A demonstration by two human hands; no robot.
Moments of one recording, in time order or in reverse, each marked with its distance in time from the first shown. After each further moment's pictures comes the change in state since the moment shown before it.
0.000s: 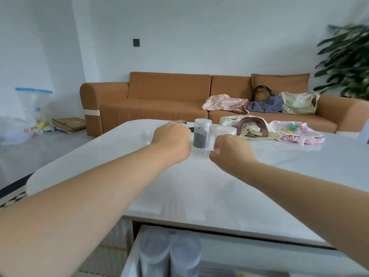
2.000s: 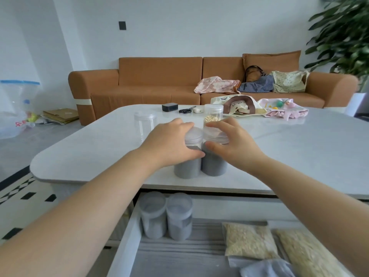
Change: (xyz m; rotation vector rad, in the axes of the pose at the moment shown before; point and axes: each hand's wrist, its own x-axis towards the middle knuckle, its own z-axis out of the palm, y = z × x) left_hand -0.062 0.022 0.000 -0.297 0.000 0.115; right_hand -0.068 0.022 -0.012 0.544 0.073 -0.109
